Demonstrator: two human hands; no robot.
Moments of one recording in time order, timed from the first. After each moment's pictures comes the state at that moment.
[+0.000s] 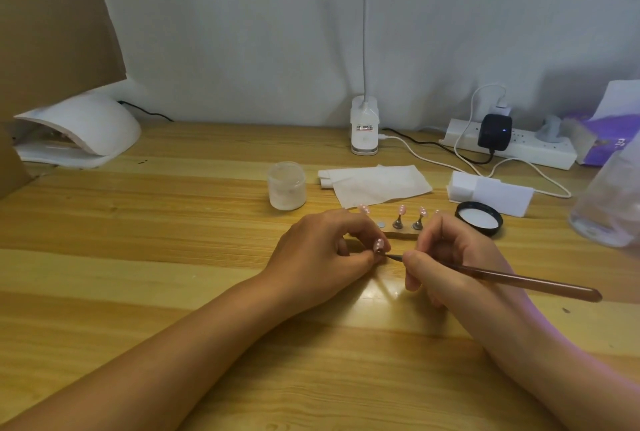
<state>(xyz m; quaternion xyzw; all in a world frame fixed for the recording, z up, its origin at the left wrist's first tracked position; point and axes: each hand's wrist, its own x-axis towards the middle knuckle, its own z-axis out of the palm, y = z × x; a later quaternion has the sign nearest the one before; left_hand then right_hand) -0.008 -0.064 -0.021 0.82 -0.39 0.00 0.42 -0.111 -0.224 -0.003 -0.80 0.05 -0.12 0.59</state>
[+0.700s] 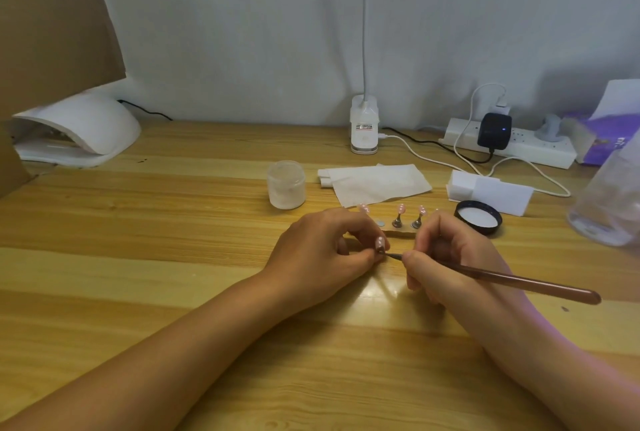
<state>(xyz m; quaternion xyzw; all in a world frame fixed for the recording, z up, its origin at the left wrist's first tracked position) -0.010 -0.065 -0.018 0.83 -0.38 -0.01 0.41 -0.111 -0.225 -0.003 -0.80 0.03 -0.13 0.59</state>
